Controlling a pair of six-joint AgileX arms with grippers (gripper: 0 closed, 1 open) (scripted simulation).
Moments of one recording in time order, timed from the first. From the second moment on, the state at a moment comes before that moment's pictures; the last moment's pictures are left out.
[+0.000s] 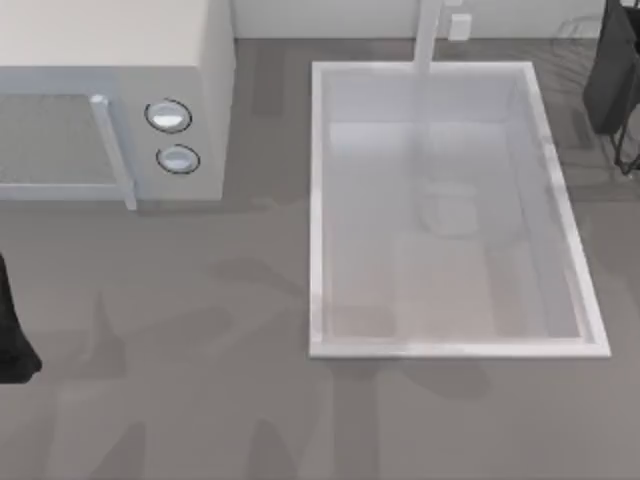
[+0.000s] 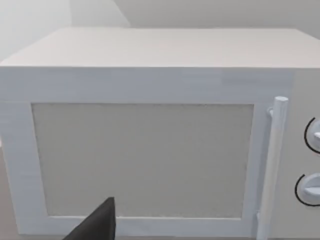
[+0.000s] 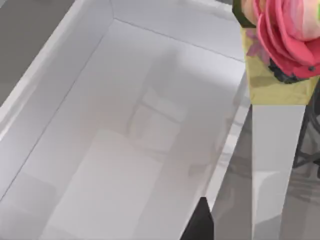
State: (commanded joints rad) left arm 0.00 0.00 0.00 0.00 0.00 0.00; right arm -0.03 1.27 1.31 -0.81 -0.33 -0.27
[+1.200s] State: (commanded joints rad) left arm 0.00 0.00 0.00 0.00 0.00 0.00; right arm -0.59 1.10 1.14 -0.04 -0.58 0.02
